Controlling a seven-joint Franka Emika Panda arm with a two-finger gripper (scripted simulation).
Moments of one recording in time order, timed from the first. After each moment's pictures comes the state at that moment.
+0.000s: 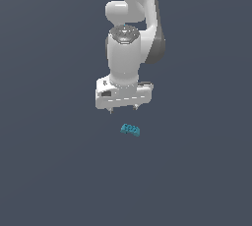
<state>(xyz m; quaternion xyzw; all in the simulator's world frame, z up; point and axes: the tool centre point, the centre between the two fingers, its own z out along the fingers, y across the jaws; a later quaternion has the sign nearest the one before) 0.015 -0.010 0.188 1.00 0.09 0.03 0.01</state>
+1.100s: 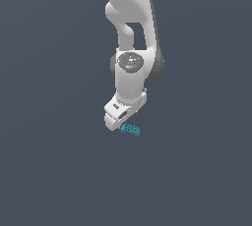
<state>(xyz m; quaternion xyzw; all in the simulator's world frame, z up) 0.023 0.005 0.124 0.92 0.38 0.01 0.02</state>
